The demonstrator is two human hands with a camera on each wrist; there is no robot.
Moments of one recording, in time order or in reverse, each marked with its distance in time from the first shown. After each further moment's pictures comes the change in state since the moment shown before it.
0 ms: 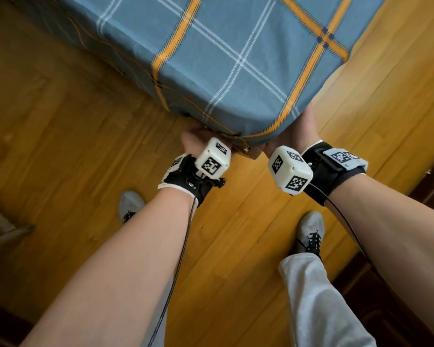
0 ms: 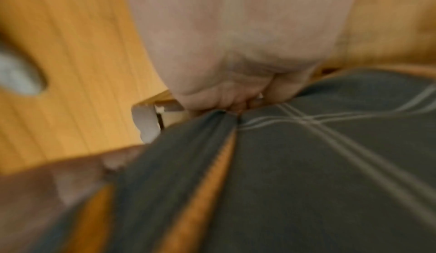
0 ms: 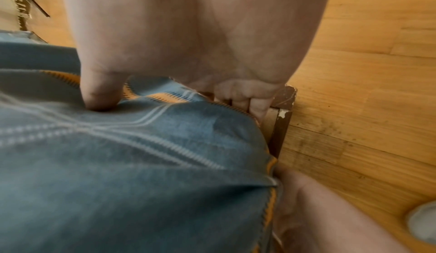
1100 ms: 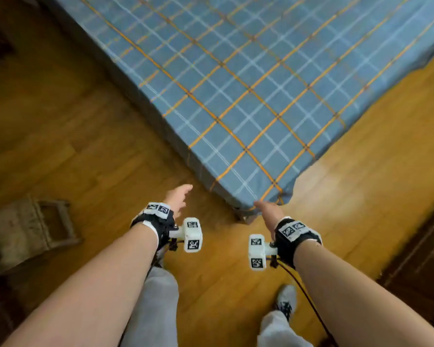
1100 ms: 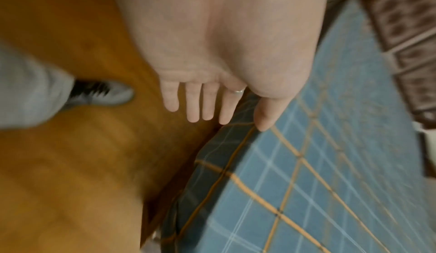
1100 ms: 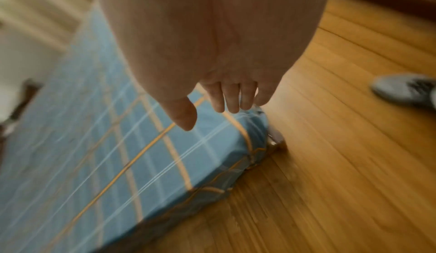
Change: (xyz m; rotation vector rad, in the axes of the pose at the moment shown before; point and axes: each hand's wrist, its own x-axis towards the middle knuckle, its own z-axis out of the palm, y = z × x) left_hand -0.294 0.133 -0.031 0.646 0.211 0.133; right_hand -0.212 -0.046 0.050 -0.863 0.042 -0.012
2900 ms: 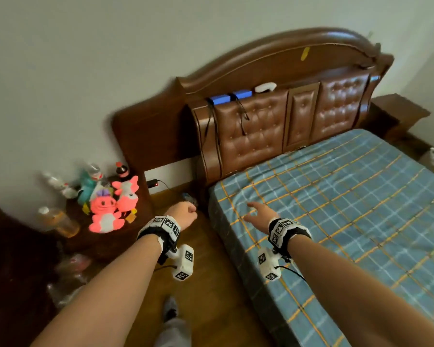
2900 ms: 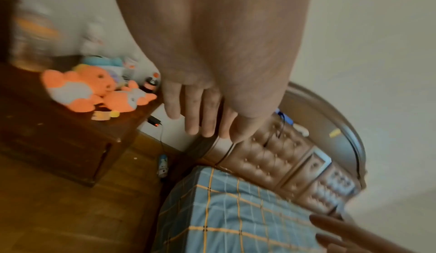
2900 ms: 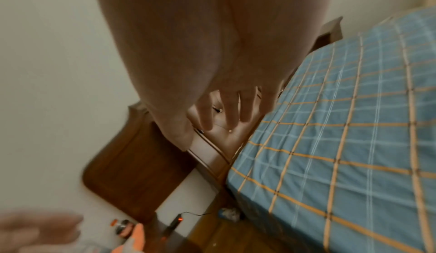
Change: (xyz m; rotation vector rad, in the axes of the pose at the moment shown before) left_hand 0.175 0.839 -1.063 0.604 0.405 0.565; right_hand -0.092 -1.173 0.805 -0.956 0.081 -0.786
